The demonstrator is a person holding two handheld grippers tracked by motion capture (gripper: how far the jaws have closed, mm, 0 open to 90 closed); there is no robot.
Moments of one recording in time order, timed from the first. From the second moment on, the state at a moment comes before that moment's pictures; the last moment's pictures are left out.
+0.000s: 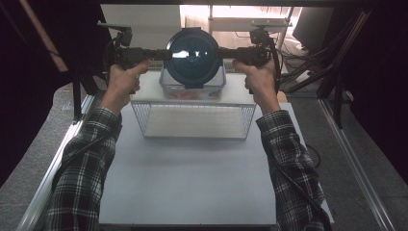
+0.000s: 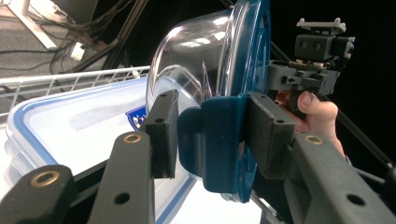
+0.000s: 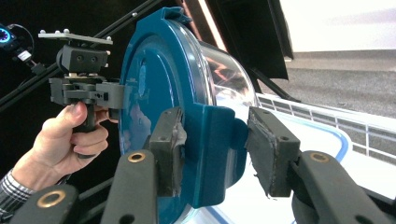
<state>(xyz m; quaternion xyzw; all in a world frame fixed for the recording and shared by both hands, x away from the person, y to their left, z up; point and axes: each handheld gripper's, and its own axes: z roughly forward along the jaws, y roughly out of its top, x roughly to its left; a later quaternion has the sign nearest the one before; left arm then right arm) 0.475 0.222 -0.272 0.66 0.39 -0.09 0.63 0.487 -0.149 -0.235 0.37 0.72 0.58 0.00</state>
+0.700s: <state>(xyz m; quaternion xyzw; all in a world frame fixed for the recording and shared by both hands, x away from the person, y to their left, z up) 0.491 0.220 -0.298 0.62 0.43 -0.09 0.65 0.505 -0.146 -0.253 0.41 0.71 0.58 0.03</state>
